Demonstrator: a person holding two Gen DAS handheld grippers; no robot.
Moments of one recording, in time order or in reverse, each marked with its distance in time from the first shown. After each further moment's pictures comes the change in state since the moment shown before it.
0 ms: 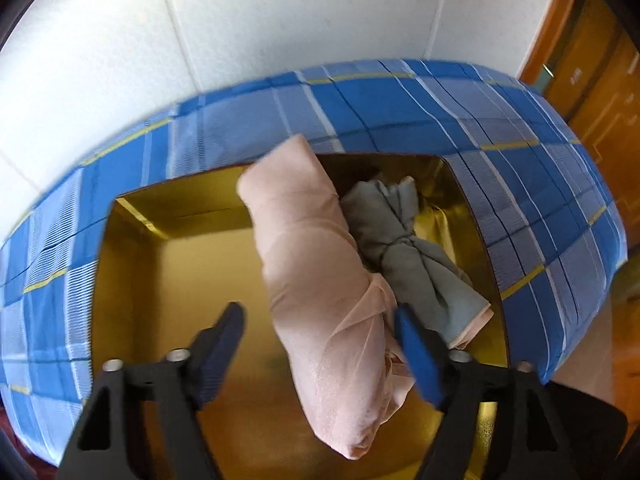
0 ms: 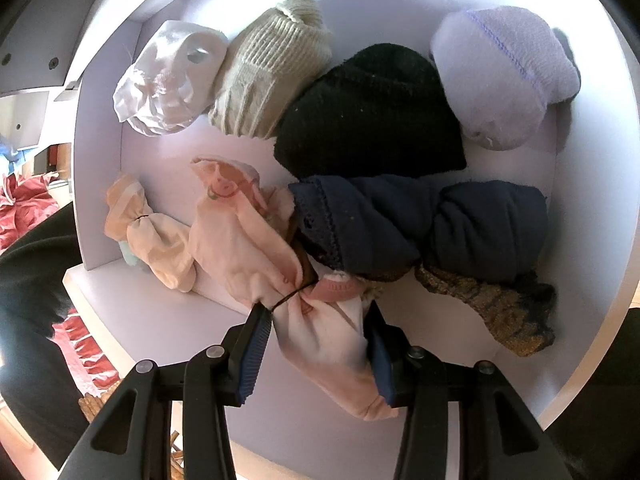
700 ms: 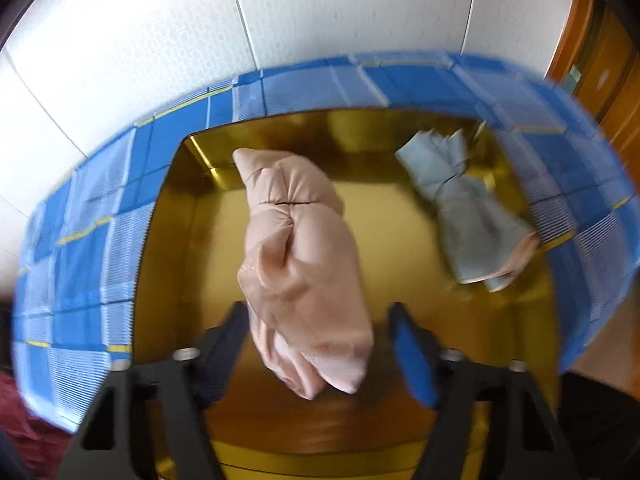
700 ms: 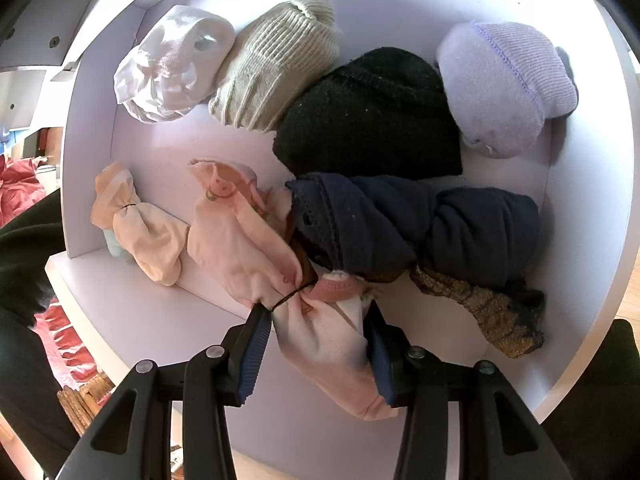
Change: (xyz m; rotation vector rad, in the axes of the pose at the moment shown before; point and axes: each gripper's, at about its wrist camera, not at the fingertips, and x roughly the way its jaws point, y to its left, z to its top) left arm -0.006 0.028 -0.047 -0.018 0.029 0.142; right arm 0.005 0.011 -0.003 -0.039 -0.009 -0.067
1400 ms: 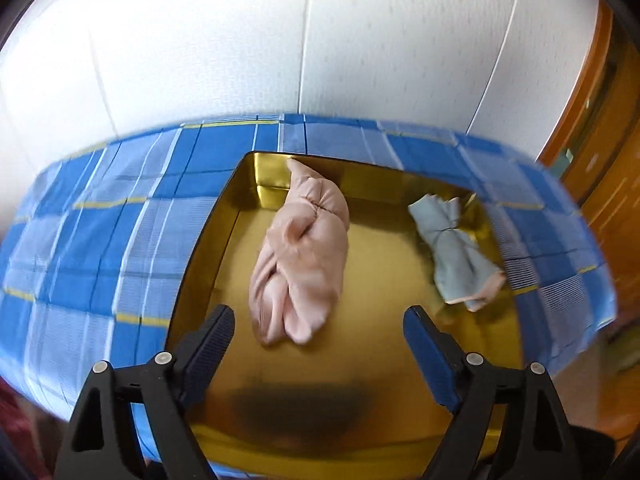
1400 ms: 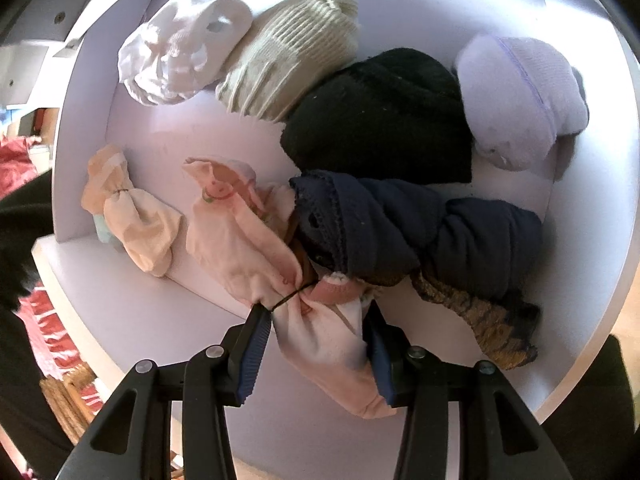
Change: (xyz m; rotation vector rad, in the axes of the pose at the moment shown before) left arm -0.059 0.056 -0.064 -0.245 -0.238 -0.159; right arm 0.003 0.014 0.002 -0.089 0.013 -0.076
